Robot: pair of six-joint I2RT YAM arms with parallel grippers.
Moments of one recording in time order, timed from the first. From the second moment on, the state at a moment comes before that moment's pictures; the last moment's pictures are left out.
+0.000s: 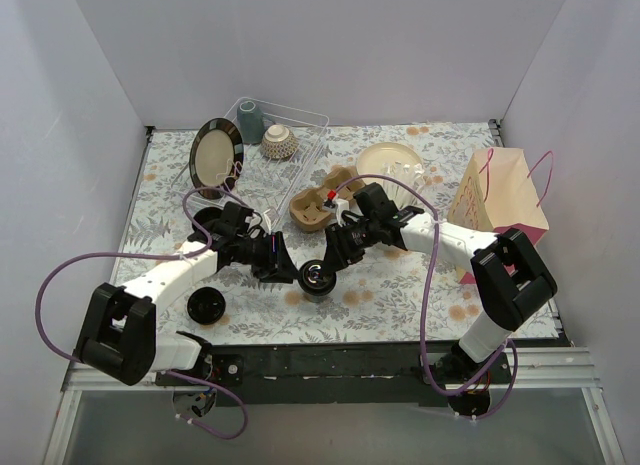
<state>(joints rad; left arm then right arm) -0.41 1.30 0.73 -0.43 0.69 -0.62 0.69 1.64 1.00 -0.30 -0.76 0.25</state>
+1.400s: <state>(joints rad) -0.45 1.41 0.91 -0.69 0.61 -0.72 0.68 1.62 0.96 -0.25 -0.79 0.26</state>
